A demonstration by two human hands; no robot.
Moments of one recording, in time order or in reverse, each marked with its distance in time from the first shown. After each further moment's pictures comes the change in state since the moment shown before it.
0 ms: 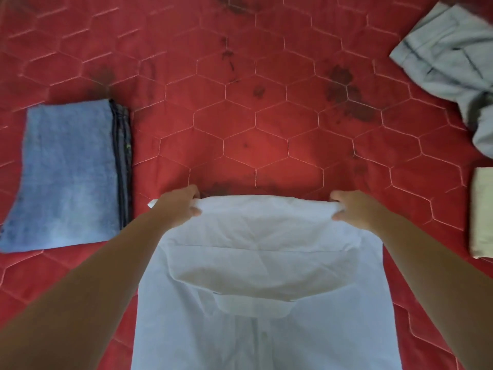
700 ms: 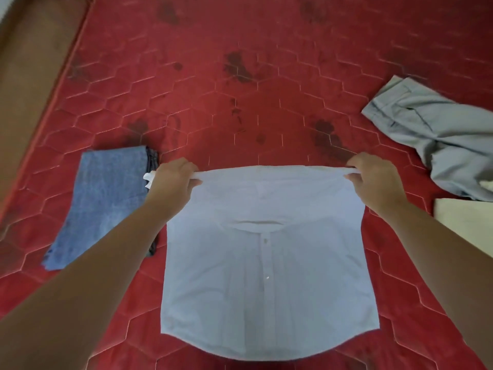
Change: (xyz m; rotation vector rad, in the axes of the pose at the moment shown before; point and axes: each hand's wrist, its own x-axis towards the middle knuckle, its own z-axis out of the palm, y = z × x) left_hand -0.045 0.023 -0.120 0.123 0.701 0.440; right_hand -0.051 -0.027 -0.115 -0.055 0.853 -0.269
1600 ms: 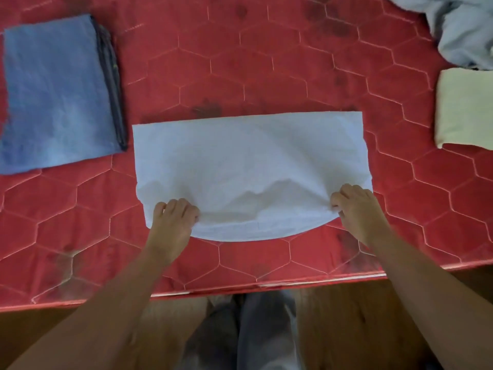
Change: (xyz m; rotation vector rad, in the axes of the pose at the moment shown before) left_hand -0.292 0.040 0.134 0.225 -0.172 0.157; right_hand -0.301 -0.001 0.109 -0.161 -0.237 -0.107
